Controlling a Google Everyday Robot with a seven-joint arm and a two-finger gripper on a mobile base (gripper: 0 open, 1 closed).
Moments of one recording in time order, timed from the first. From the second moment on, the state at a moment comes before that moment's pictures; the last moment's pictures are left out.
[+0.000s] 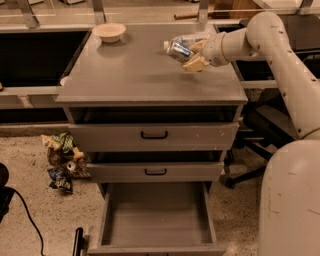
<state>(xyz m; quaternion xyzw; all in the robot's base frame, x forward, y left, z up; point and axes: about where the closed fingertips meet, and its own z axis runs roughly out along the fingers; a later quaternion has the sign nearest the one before) 0.820 -0.116 0.873 -0.56 0.65 0.09 0.51</state>
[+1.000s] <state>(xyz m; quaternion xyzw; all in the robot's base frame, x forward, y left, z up) 0.825 -0.125 0.867 -0.55 0.66 0.09 0.50</state>
